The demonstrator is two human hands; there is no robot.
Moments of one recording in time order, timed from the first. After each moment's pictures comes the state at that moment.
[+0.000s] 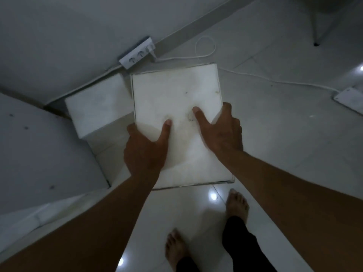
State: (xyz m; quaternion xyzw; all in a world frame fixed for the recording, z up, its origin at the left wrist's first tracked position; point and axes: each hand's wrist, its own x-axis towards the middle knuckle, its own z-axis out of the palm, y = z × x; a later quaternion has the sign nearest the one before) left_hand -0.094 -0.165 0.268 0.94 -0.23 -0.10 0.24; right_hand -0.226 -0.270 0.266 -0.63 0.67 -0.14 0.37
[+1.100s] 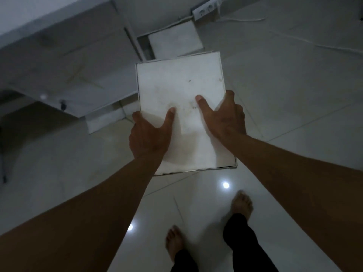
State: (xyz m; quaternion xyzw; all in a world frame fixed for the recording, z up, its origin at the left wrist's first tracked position) left_hand -0.097 0.288 0.377 0.95 -0.15 -0.10 0.25; right_hand -0.215 0.160 0.380 -0.68 0.60 -0.12 0.41
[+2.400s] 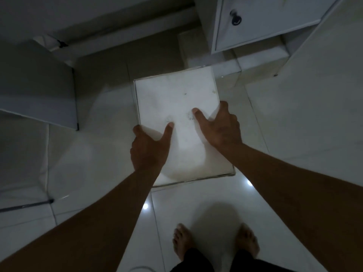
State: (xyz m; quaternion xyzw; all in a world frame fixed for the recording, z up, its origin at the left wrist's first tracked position) left_hand 0.194 0.735 0.245 0.96 -0.04 -0.15 0.23; right_hand 0.109 0.581 0.239 -0.74 0.52 -0.04 0.44
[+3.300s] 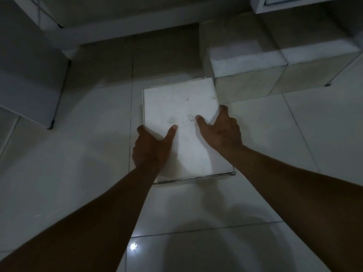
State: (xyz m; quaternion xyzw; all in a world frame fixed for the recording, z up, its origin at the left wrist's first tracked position) left_hand 0.263 0.721 -0.001 0.96 -0.01 -0.11 0.26; right_hand 0.184 0.565 -0.006 -0.81 0.44 -0.08 0.38
